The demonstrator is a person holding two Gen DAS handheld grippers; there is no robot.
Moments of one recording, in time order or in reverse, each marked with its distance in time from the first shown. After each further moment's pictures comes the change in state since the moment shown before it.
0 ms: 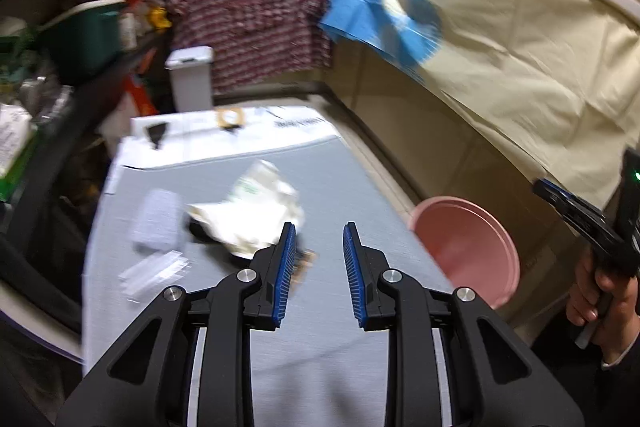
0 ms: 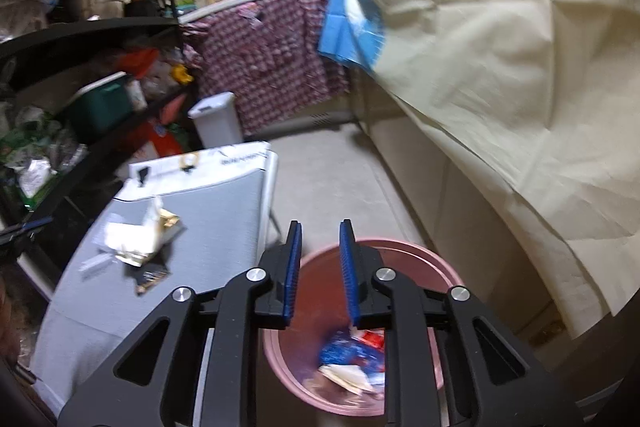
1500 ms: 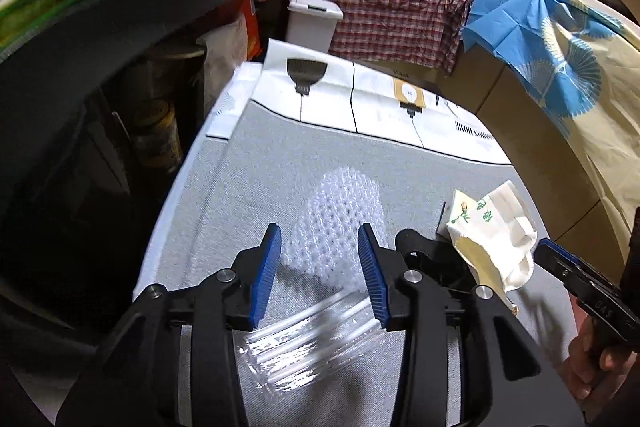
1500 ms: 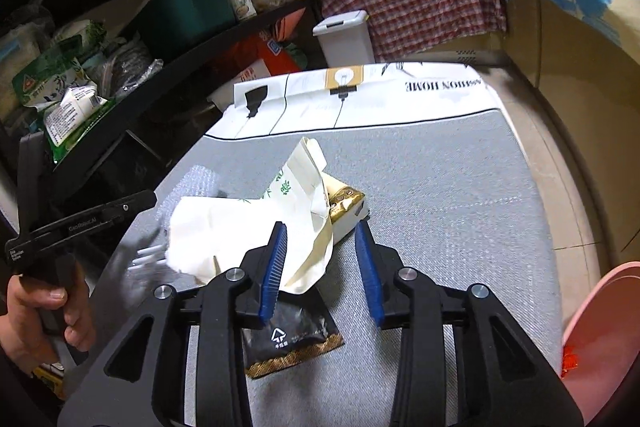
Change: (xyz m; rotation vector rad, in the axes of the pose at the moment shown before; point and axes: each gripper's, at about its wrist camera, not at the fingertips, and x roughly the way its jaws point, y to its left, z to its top) left arm 0.116 0.199 -0.024 -0.324 0.073 0.157; right arm 0.204 0.194 -0.026 -0.110 0.271 0.385
